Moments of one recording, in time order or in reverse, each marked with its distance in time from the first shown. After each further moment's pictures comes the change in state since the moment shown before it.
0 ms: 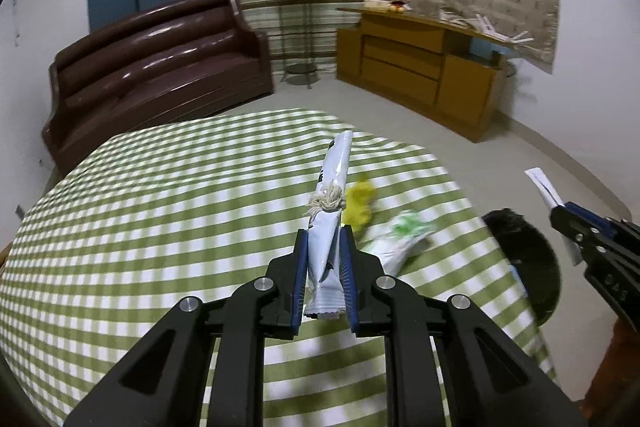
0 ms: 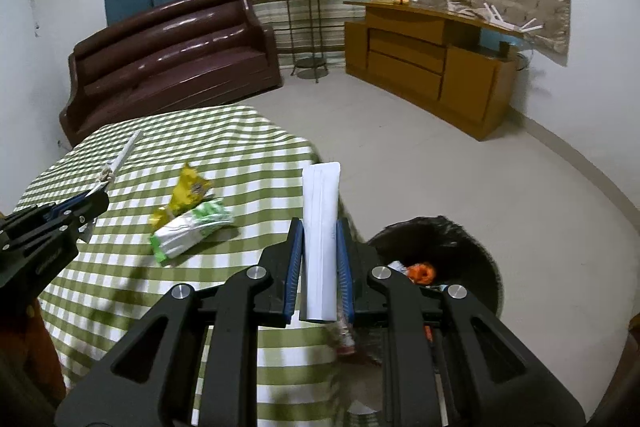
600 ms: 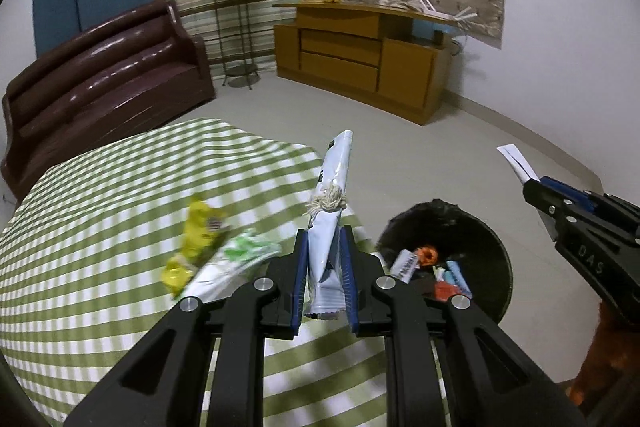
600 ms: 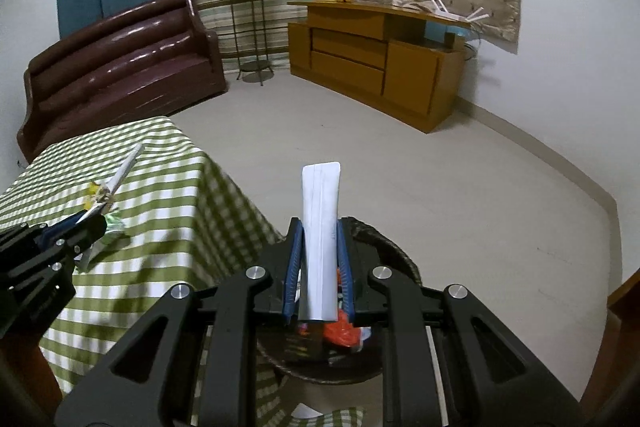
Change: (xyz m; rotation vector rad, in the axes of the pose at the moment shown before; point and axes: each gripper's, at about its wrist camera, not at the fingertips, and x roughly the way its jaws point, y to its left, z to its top) left arm 0.032 -0.108 0.009 0.113 0.025 -0.141; right arm 0.011 -0.077 -0.001 0.072 0.007 -0.150
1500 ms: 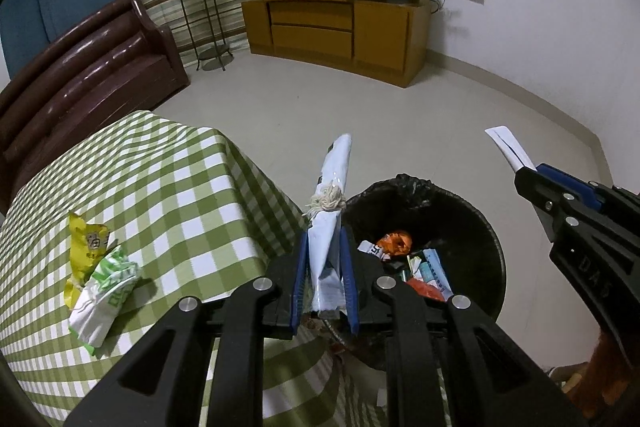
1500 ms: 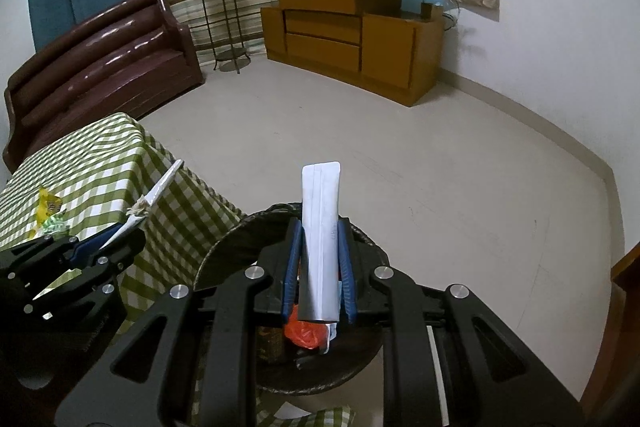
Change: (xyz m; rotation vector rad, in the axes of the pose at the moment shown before) left arm 0.066 -0.068 0.008 0.092 0.110 -0.008; right arm 0.043 -0.051 -0.009 0.085 0.061 -0.030
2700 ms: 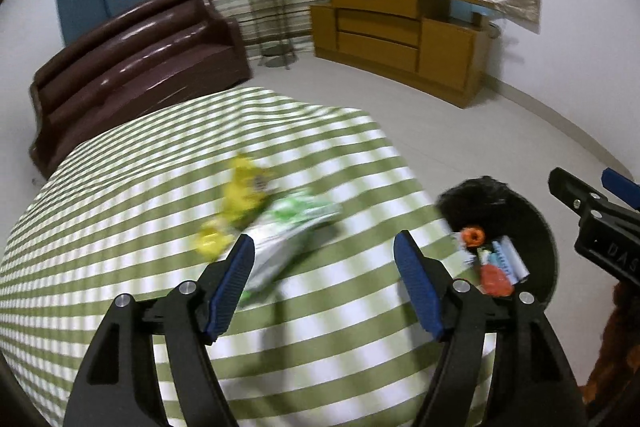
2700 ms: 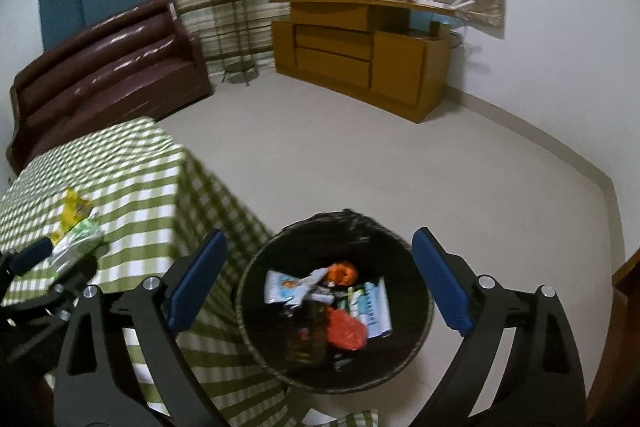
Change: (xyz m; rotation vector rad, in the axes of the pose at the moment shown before) left arm -0.057 0.098 -0.044 -0.145 -0.038 0.166; right arm -0.026 0.072 -0.006 -0.042 -0.056 0.014
